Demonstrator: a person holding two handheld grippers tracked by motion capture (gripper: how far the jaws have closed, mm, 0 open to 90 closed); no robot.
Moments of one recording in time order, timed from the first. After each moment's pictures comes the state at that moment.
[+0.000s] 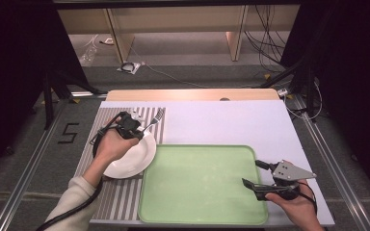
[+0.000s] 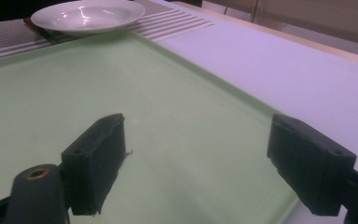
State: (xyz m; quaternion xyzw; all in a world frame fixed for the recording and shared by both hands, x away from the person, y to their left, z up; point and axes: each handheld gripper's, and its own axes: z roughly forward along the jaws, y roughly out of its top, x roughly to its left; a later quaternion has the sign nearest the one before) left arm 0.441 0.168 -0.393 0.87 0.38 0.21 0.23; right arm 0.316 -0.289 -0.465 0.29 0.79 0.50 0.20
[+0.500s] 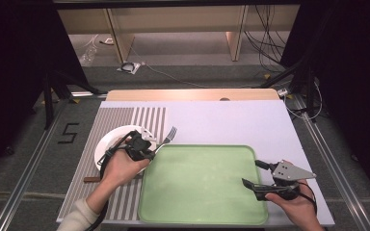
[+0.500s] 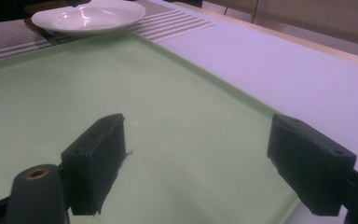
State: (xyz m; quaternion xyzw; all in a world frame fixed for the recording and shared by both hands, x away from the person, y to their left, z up) left arm 0.385 0.135 -0.404 0.88 0.37 0.16 0.23; right arm 0.316 -0.288 -0.465 0.29 0.79 0.50 0.20
